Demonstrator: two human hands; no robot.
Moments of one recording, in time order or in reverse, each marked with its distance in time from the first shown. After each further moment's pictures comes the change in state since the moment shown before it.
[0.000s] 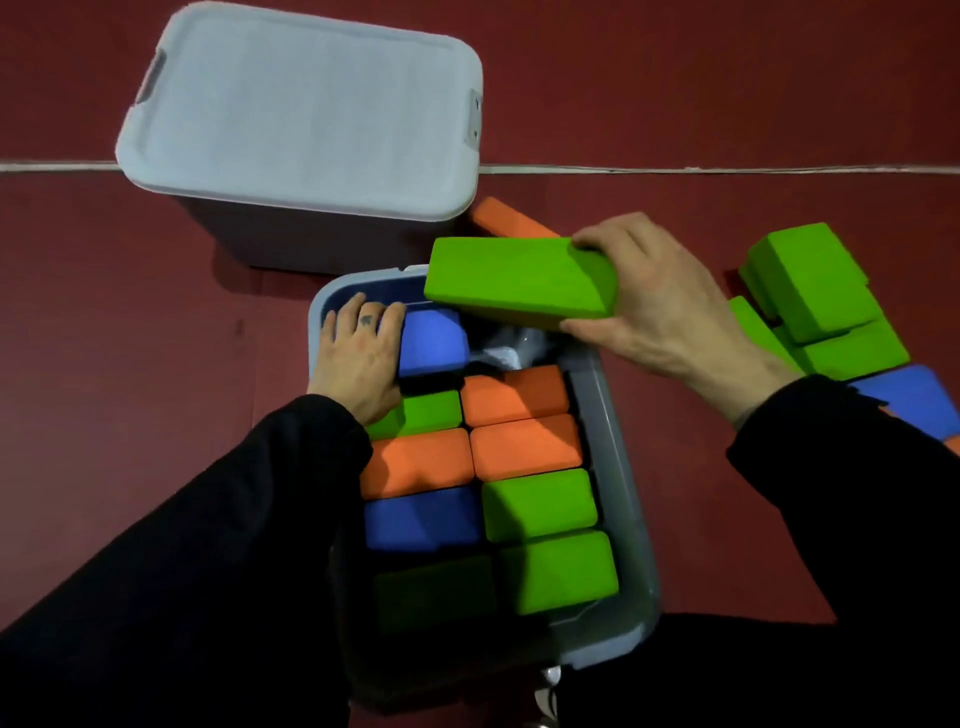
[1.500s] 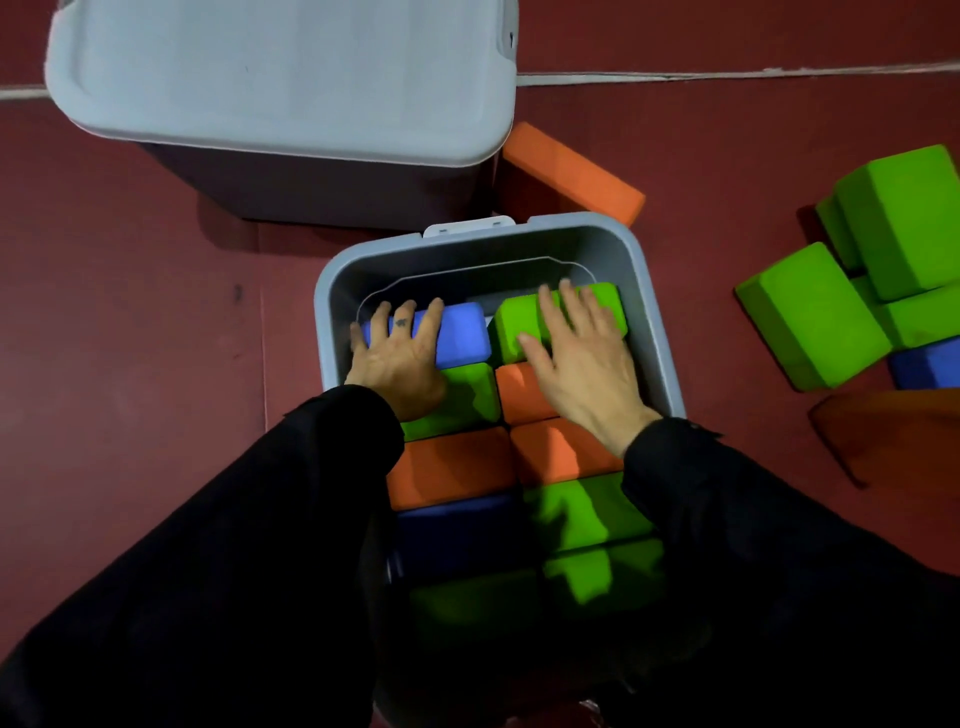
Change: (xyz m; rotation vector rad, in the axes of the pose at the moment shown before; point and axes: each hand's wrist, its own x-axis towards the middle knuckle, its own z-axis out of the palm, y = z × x) left_hand 0.037 -0.009 0.065 -0.203 -0.374 -0.064; right_hand 0.002 -0.022 0.200 -0.067 -0.237 0.313
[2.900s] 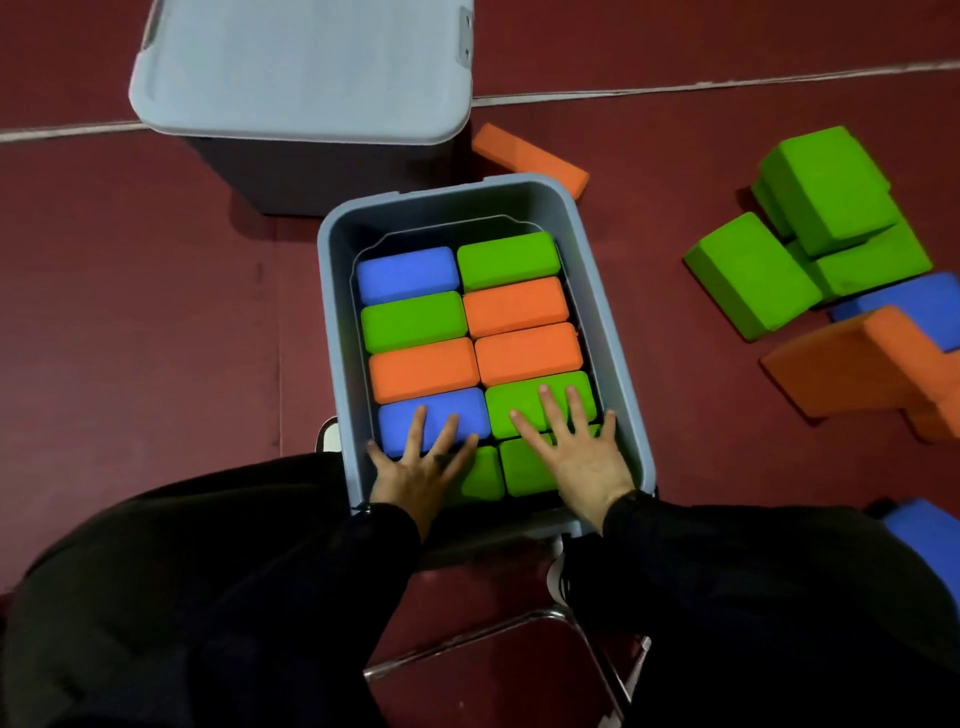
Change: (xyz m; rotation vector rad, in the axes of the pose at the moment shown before) left_hand -0.221 0.058 0.135 0.461 -0.003 0.180; right_hand -0.233 0.025 0.019 -0.334 -0.477 -0.171
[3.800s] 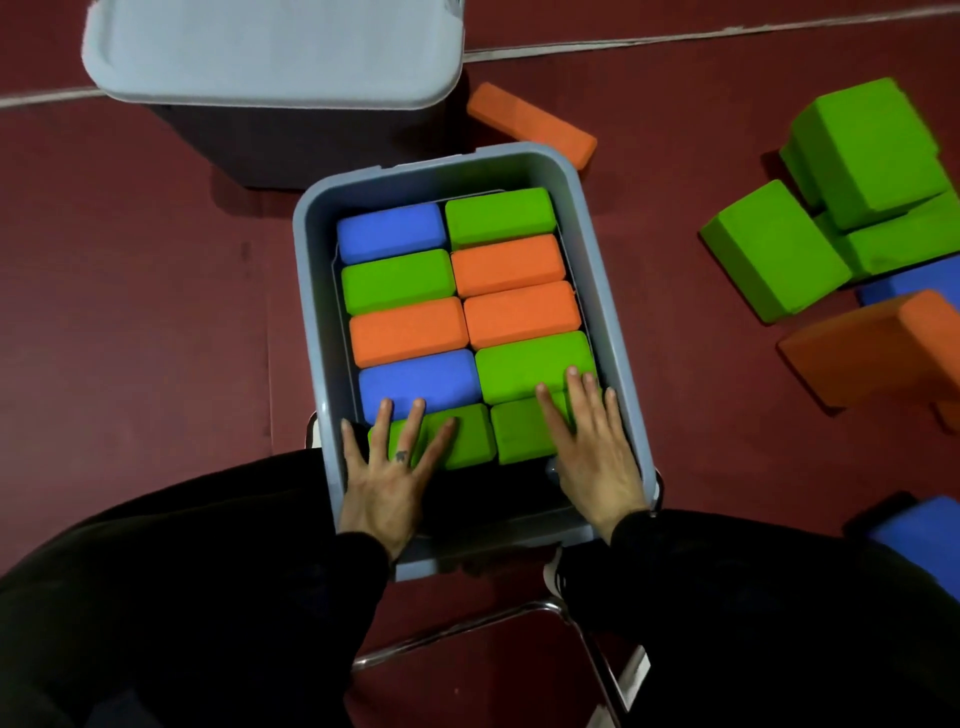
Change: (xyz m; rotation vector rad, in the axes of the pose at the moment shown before) left_hand -0.003 -0.005 0.014 -0.133 0.225 -0.078; right_hand 0.010 0.015 0.037 0.194 0.402 0.059
